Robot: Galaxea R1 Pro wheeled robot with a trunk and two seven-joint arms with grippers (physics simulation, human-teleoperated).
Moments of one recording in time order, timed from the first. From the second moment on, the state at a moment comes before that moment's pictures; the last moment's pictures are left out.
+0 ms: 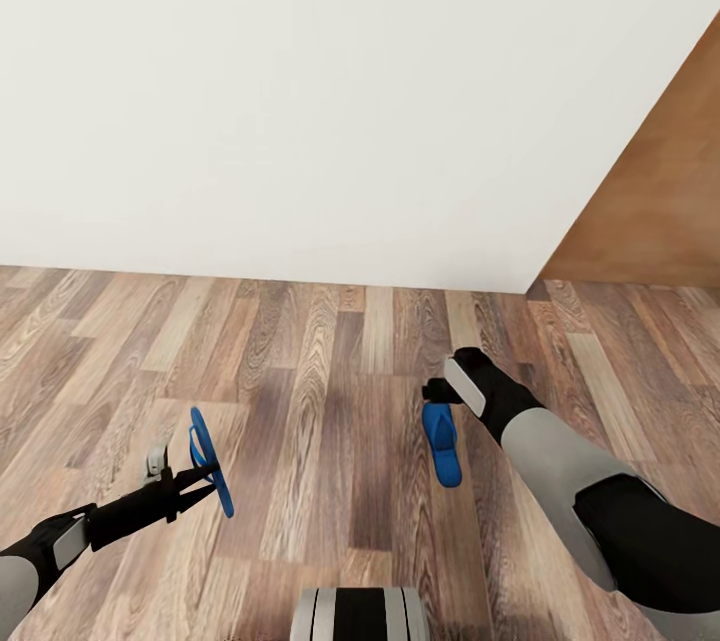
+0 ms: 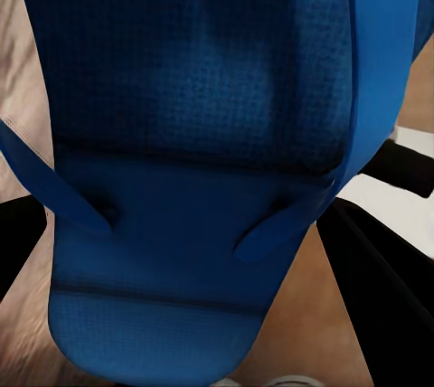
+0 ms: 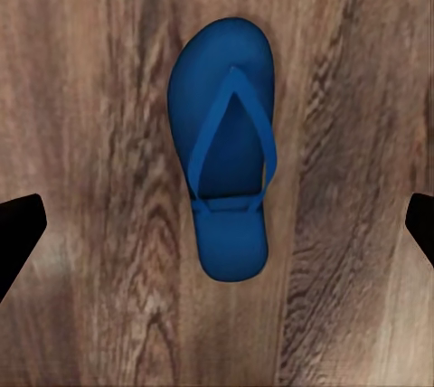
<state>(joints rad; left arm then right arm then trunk) -0.74 0.39 0.07 -0.09 0.44 0.57 -1.33 -1.07 0.03 0.36 -0.47 -0.52 0.81 -0.35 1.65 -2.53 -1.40</state>
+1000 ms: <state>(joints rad) -0.74 0.41 0.07 -0.09 0.45 0.57 -1.35 -1.15 0.03 0.36 -0.47 -0.52 0.81 -0.31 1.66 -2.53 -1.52</state>
